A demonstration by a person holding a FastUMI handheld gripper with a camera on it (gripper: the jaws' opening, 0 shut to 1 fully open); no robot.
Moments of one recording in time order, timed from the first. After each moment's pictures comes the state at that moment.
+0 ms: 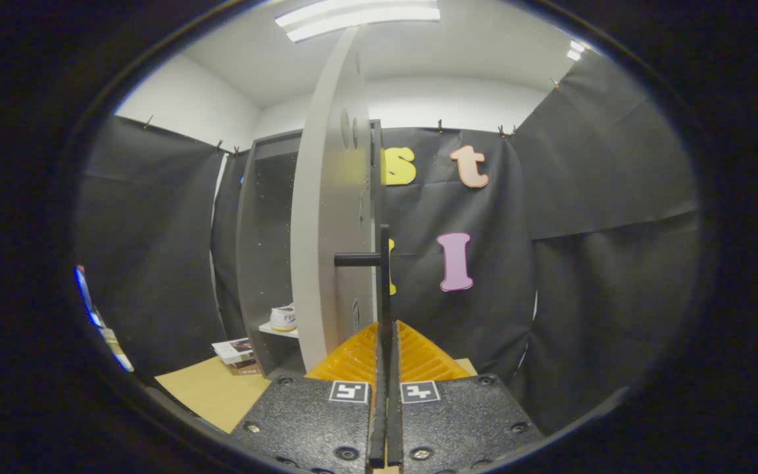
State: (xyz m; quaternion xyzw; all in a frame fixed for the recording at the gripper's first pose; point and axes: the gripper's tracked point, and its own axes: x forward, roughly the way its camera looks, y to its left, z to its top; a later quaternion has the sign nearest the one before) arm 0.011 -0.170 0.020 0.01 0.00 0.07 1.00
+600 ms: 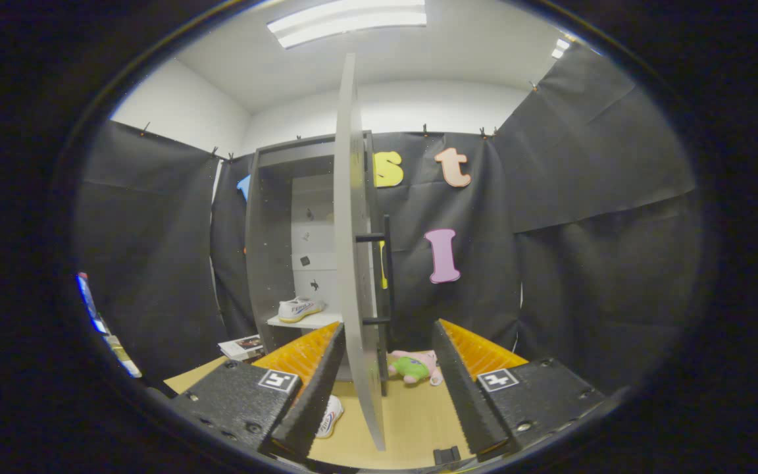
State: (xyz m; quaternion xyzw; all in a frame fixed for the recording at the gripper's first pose) arm -0.068 -0.162 -0.010 0.01 0.00 0.03 1.00
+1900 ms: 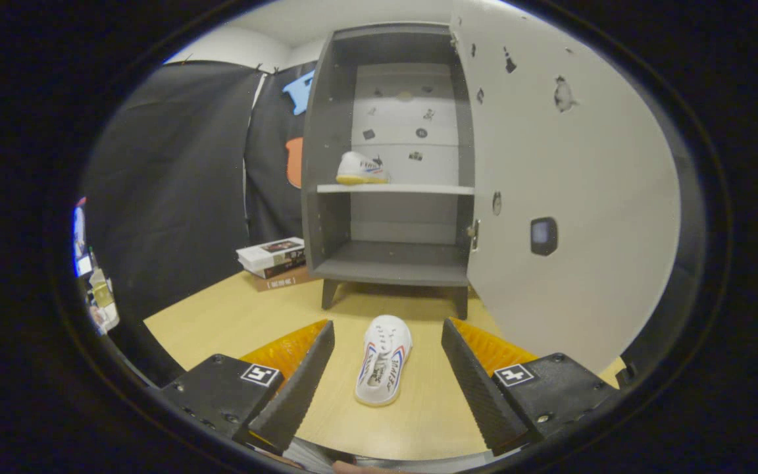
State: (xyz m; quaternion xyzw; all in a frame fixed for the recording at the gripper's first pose) arm 0.034 0.009 -0.315 -0.04 0.17 0.10 0.98
